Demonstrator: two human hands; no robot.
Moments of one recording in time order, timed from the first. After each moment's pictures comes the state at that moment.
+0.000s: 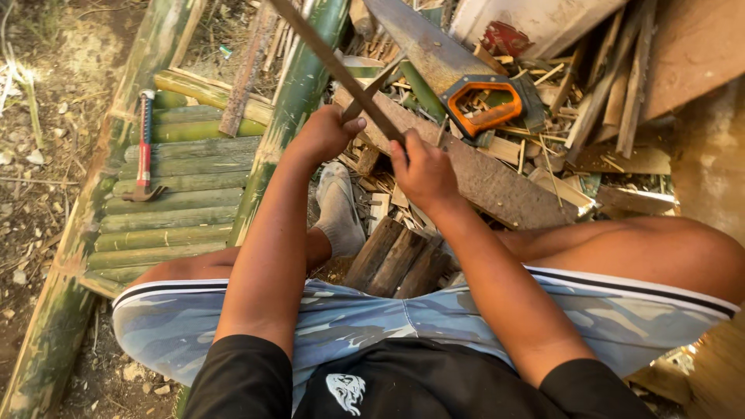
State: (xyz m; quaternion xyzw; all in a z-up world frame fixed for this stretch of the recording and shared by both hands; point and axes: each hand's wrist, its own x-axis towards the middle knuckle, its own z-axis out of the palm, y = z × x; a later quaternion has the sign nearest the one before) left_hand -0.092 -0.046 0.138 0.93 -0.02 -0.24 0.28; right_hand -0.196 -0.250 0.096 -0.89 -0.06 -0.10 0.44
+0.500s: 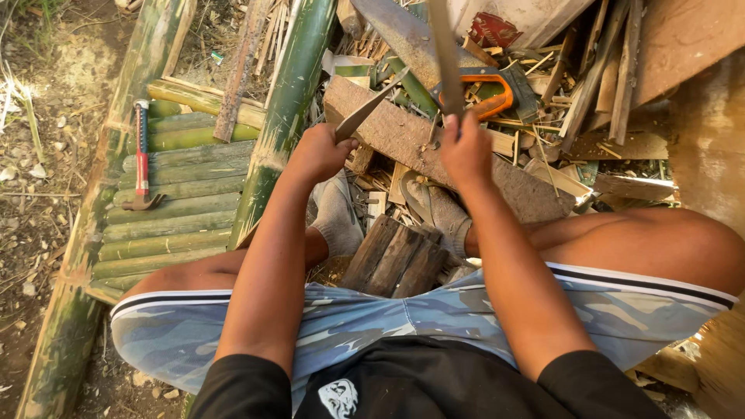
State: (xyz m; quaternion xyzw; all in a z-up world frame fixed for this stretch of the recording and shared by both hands) left_hand -0.121 -0.053 0.139 0.94 0.01 -0.26 0.23; right_hand -0.189 -0.292 0.074 -0.88 0.11 -0.10 0.45
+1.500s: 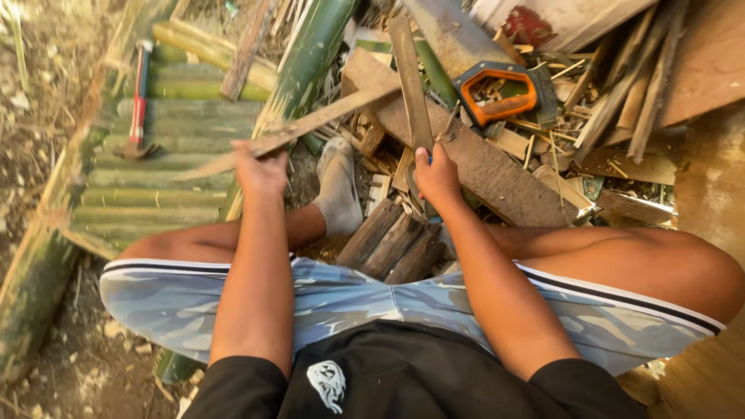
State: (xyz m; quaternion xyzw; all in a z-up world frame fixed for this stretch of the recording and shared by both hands) left_hand -0.176 0.116 0.016 0.31 0.32 0.12 0.88; right_hand -0.215 -0.252 0.018 -0.78 0.18 0.16 0.58
